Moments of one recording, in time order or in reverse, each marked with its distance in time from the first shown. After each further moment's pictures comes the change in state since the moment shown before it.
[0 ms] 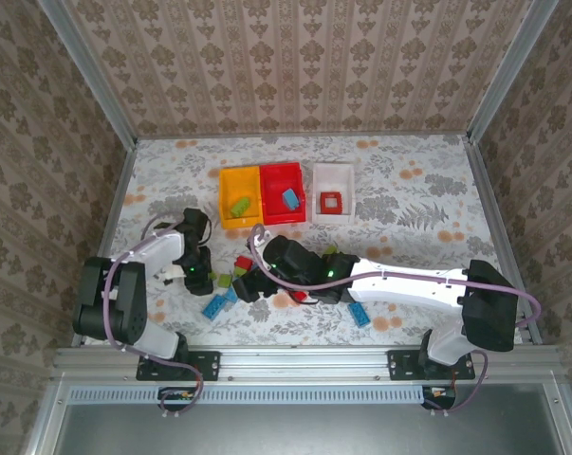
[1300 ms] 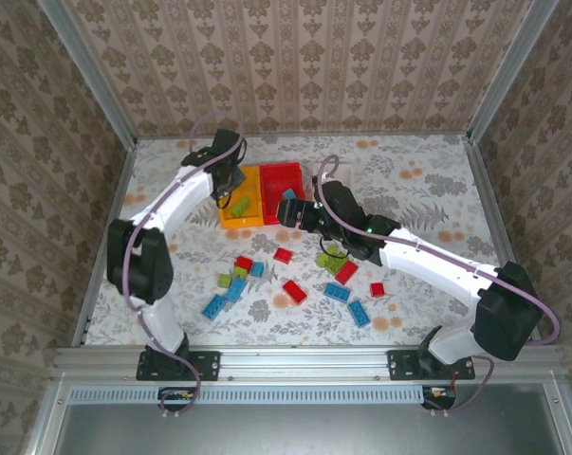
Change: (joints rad) left arm -0.183 0.357 0.836 -0.016 -0.339 1.032; right arm -0.389 -0.095 -0.019 0.016 0.016 0.280
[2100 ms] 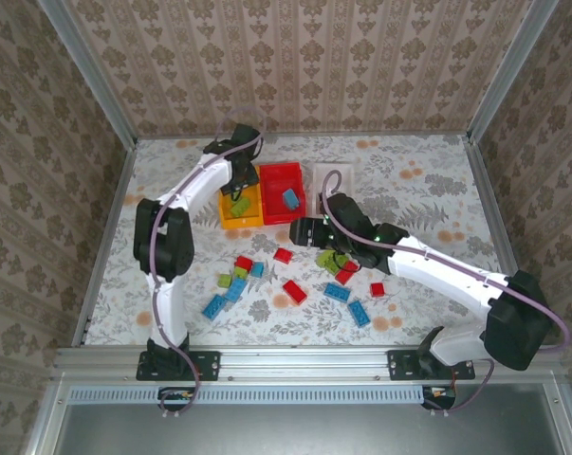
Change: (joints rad) left arm -0.032 0.163 0.171 -0.084 0.011 0.174; right arm 0.005 -0.063 -0.090 -0.157 -0.018 -0.079
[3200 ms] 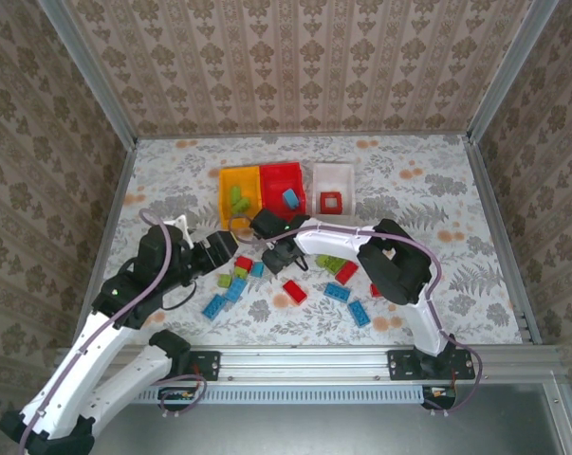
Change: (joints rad) left arm -0.150 -1.367 -0.950 0.134 0.388 -0.190; right arm 0.116 0.747 0.515 -0.295 0.096 -0.541
